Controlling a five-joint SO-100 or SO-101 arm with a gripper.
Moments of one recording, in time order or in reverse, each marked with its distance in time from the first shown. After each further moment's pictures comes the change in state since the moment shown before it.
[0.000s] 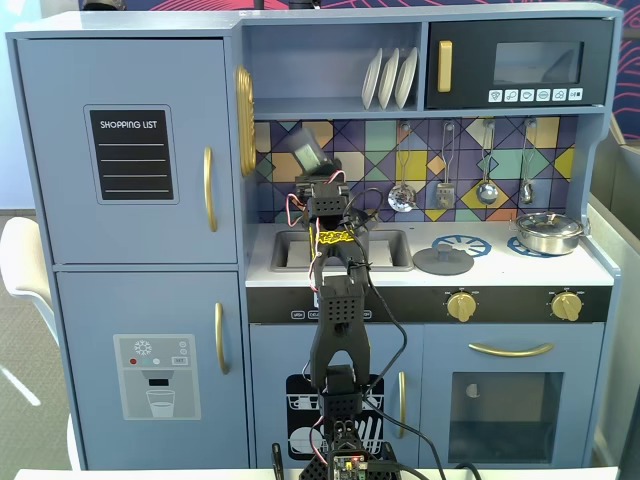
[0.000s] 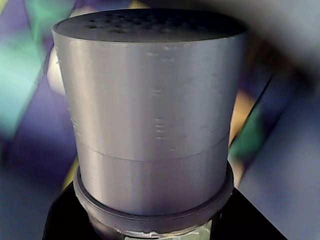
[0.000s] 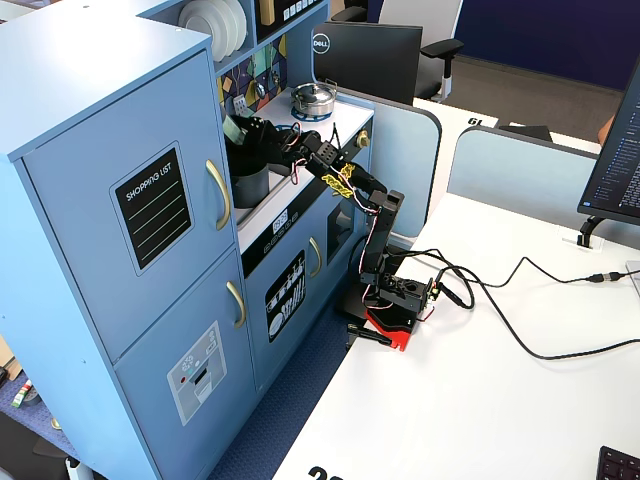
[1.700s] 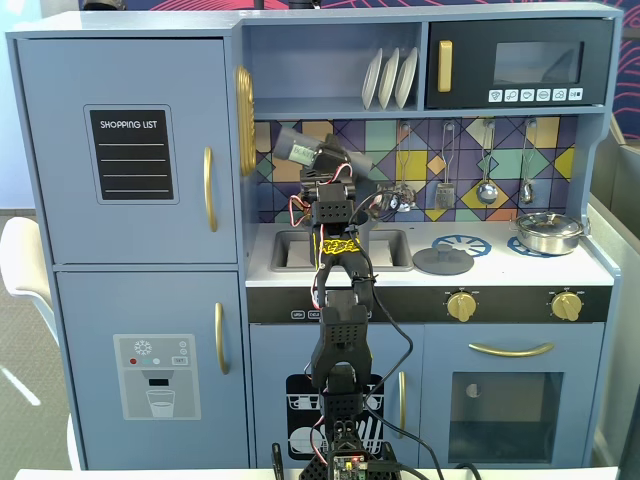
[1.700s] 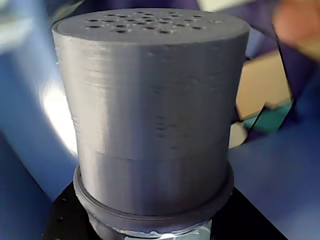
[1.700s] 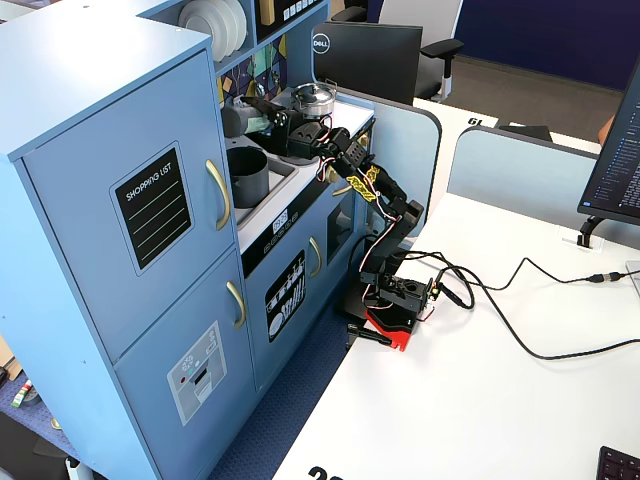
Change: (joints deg) arm 2.0 15.4 6.3 6.7 -29.2
